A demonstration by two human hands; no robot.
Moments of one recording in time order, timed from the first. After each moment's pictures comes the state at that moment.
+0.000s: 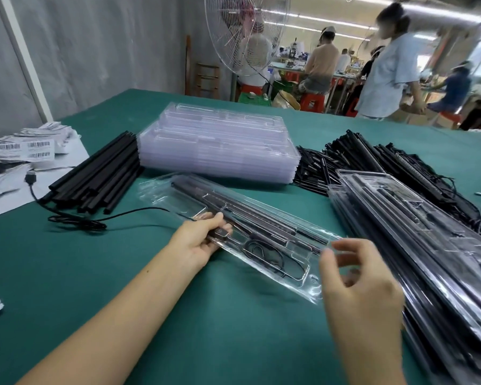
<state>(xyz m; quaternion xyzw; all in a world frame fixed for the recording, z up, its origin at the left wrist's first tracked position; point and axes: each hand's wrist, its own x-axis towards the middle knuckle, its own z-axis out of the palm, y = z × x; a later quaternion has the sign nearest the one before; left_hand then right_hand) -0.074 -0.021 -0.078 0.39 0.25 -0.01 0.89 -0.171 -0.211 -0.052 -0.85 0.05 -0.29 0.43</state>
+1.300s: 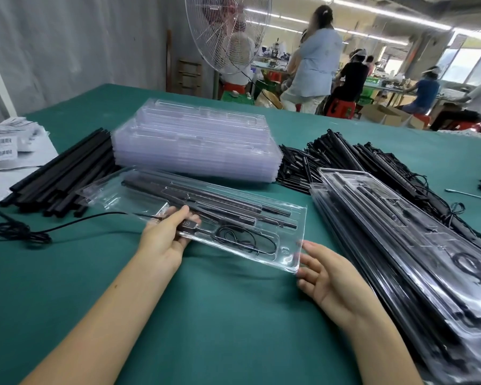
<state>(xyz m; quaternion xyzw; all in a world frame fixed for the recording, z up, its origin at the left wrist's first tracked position) -0.065 -0.011 -0.088 0.35 0.22 0.09 0.90 -0.112 -0.251 -0.077 -0.59 0.10 0.12 0.79</state>
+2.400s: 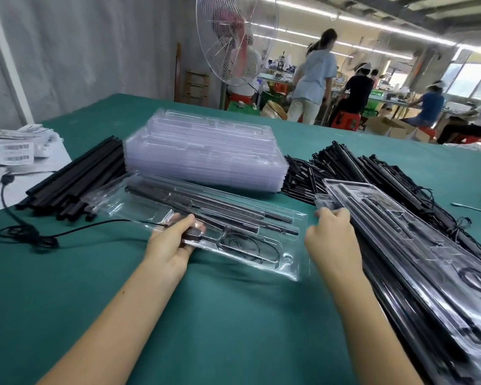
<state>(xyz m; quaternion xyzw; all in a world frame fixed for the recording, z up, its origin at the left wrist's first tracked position) -0.066 -0.010 -0.091 0.34 0.23 0.09 0.91 -0.072 -0.228 -0.042 -0.97 0.08 -0.15 0.19</state>
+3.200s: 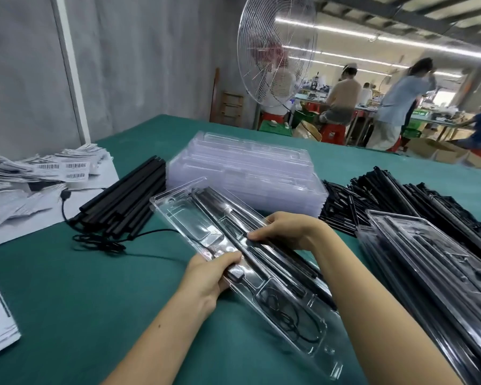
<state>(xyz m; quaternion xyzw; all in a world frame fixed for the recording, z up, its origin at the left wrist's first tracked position) -0.079 -0.008 -0.083 0.47 0.23 0.04 0.85 0.057 -0.143 -0.040 -0.83 -0.15 0.36 0.39</state>
